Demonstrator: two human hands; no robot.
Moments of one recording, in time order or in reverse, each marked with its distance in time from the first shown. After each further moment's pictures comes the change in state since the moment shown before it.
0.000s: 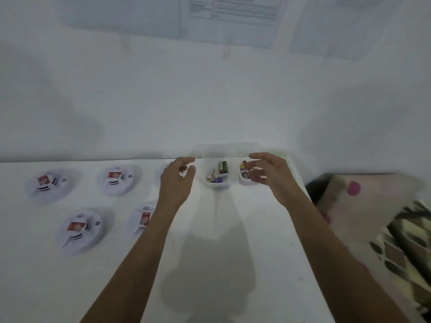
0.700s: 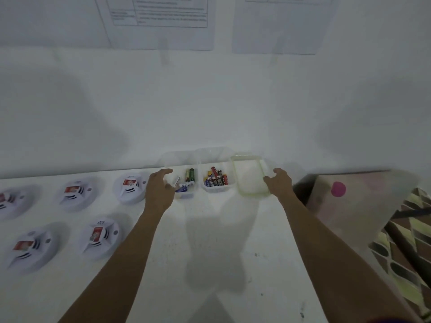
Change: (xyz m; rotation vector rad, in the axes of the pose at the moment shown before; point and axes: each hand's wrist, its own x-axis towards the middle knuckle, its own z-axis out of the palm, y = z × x) left_hand 0.024 -0.021 0.098 0.362 -0.030 -0.105; right_hand 0.112 0.095 -0.161 -0.682 0.278 0.144
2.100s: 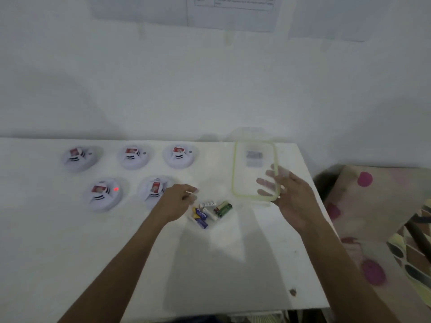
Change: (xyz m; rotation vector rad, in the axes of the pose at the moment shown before) left_hand -0.111 -0.070 -0.095 0.023 -0.397 0.016; right_hand -0.237 -0.059 0.007 1.230 -0.417 0.002
